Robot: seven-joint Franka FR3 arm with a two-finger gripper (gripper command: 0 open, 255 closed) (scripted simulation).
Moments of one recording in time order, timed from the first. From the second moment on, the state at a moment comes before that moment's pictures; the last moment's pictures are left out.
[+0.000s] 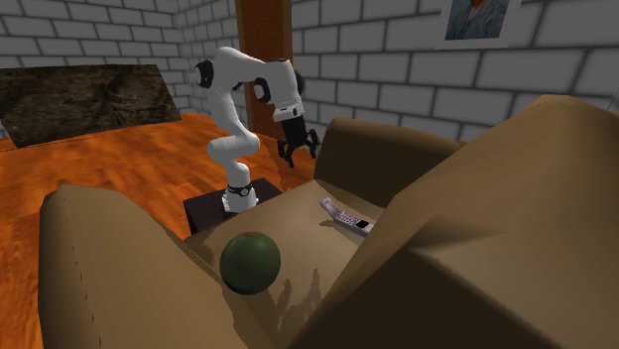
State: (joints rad) arm 0.04 -0.45 0.07 -2.31 0.16 2.08 0.10
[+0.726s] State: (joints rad) arm 0.06 -0.06 0.14 -2.16 0.13 2.31 0.17
